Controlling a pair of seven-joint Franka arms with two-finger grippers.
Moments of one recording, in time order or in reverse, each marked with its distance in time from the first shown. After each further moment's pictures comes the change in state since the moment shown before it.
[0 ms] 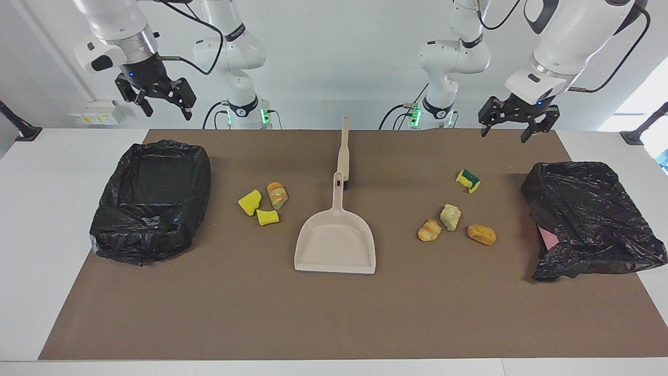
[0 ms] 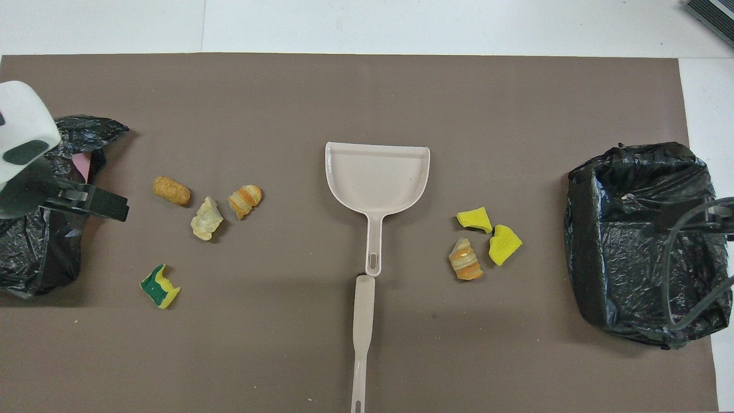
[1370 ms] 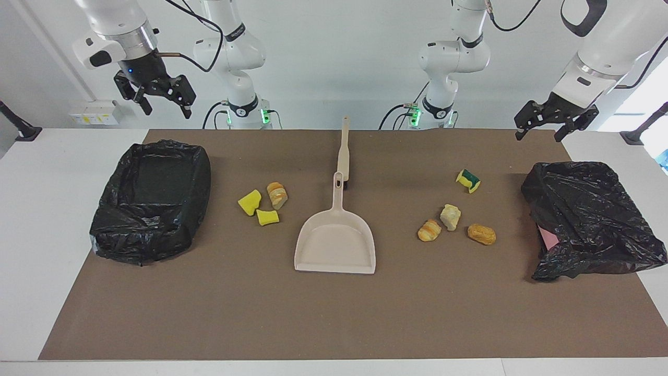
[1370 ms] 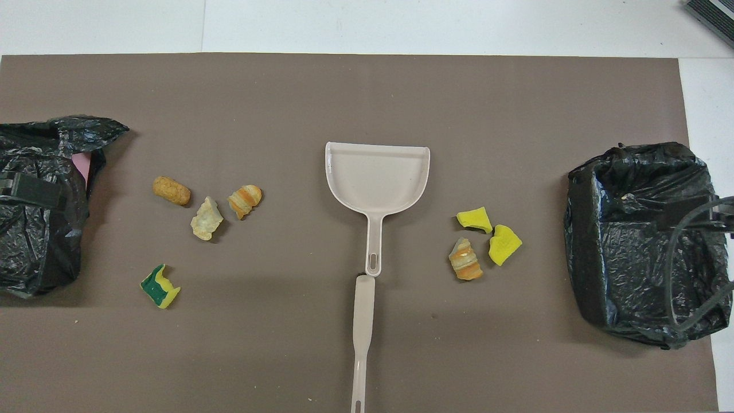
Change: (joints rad) left arm 0.162 0.025 0.028 0.039 0.016 0.001 0.035; right arm 0.001 0.000 0.002 0.012 0.000 -0.001 0.000
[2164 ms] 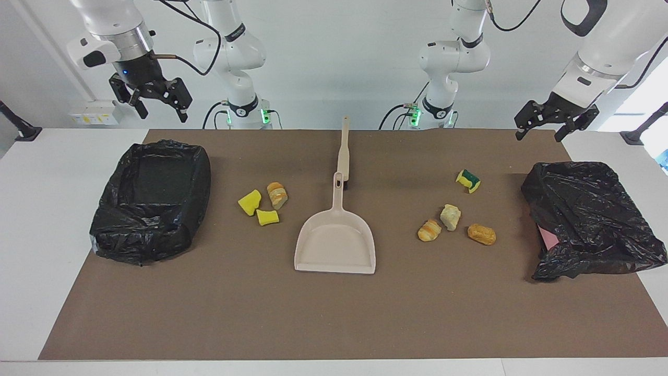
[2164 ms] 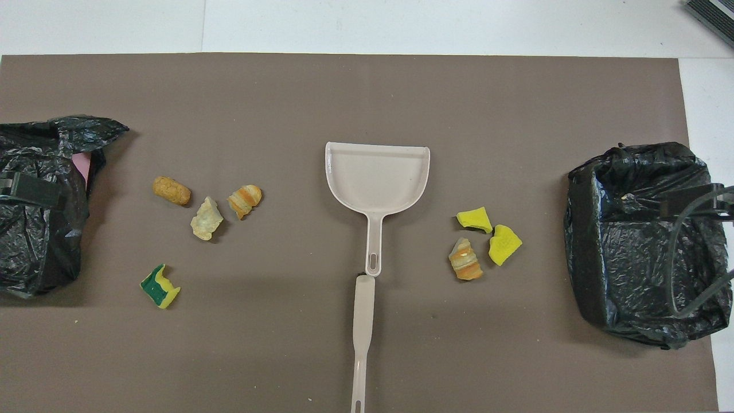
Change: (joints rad) left arm 0.000 0.000 0.000 0.001 0.000 0.000 0.000; right arm 0.000 0.013 -0.006 0.015 -0.002 0.038 0.000
